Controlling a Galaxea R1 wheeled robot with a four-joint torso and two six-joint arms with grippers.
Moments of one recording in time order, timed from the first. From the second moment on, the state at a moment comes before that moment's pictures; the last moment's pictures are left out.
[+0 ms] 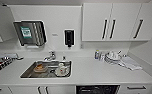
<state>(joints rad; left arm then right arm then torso) 1.51 2.98 -2.73 0.21 -0.04 -0.25 -1.53 2.79 -2.42 0.16 0.08 -0.06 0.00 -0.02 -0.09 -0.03</state>
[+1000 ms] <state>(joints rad) 1.52 2.67 -2.28 0.21 -0.11 -0.26 -1.54 2.59 -2.10 0.16 0.10 -0.06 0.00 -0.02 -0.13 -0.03</state>
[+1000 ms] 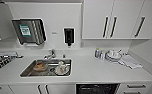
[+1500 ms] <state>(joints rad) 1.50 2.53 -2.12 0.21 -0.14 -0.26 -1.51 2.56 -2.06 0.16 0.11 -0.06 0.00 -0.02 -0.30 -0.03</state>
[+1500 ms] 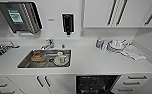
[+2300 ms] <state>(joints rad) 1.33 2.30 -1.90 0.19 -0.13 -0.31 -1.49 2.55 -2.05 0.16 0.11 -0.06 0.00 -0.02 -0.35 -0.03</state>
